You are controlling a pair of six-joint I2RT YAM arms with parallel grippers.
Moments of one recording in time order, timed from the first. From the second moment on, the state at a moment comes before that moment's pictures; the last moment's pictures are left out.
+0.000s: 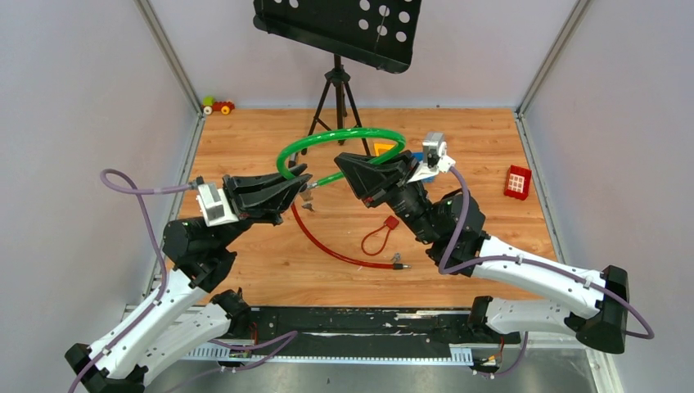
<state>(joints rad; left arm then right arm) -0.70 0.67 0.71 0.70 0.40 -0.18 1.13 1.11 0.97 0.67 0.21 0.33</state>
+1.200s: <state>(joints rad) -0.70 0.64 0.71 0.72 0.43 -0.17 1.11 1.18 0.95 0.67 0.16 0.71</state>
